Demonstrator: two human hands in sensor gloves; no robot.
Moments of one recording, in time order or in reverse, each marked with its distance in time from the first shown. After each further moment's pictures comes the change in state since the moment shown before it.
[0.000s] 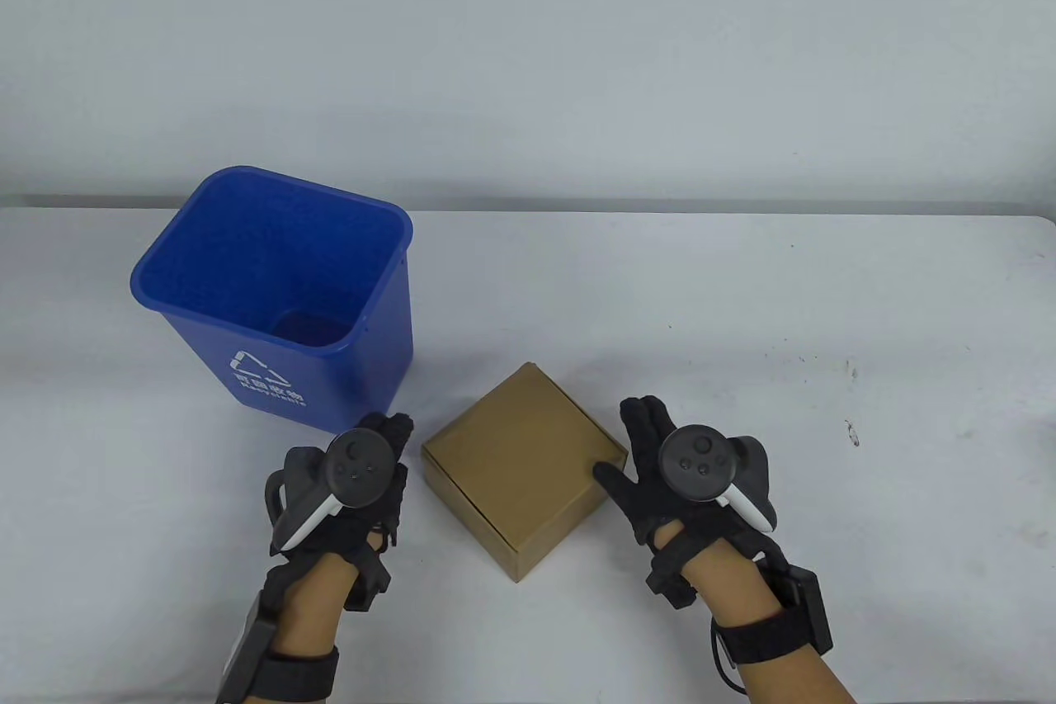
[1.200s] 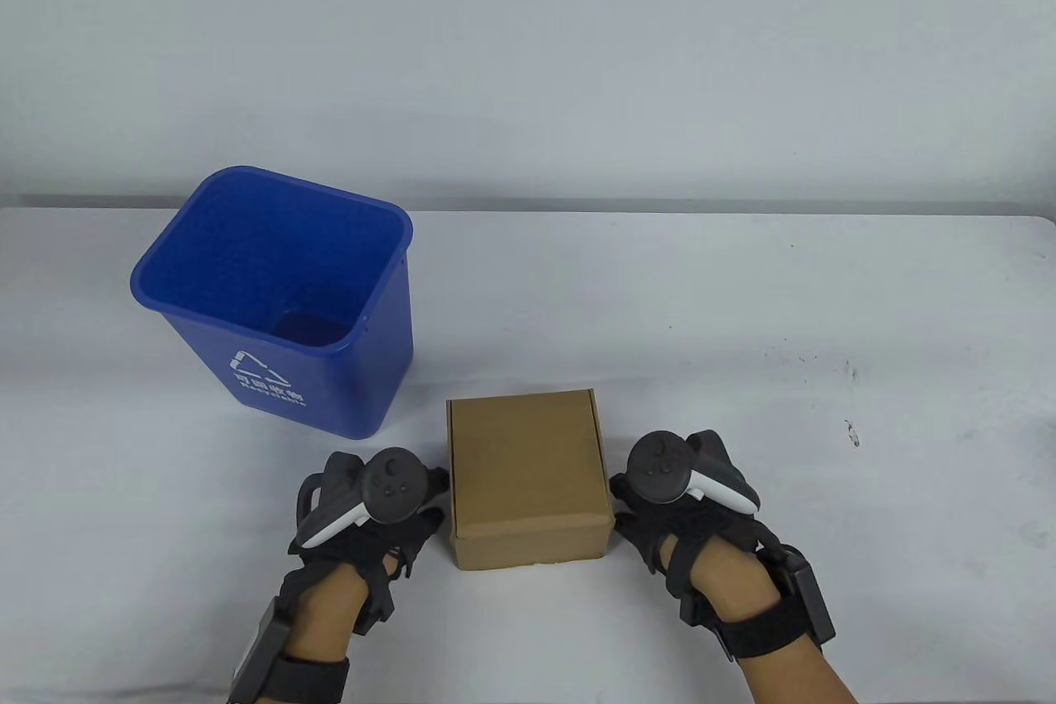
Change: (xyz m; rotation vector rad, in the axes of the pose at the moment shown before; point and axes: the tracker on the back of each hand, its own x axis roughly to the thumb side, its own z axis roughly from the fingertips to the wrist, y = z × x) left_hand 0.024 -0.035 -0.002 -0.212 -0.153 -0.085; right_hand 0.005 0.033 0.005 0.572 0.024 0.219
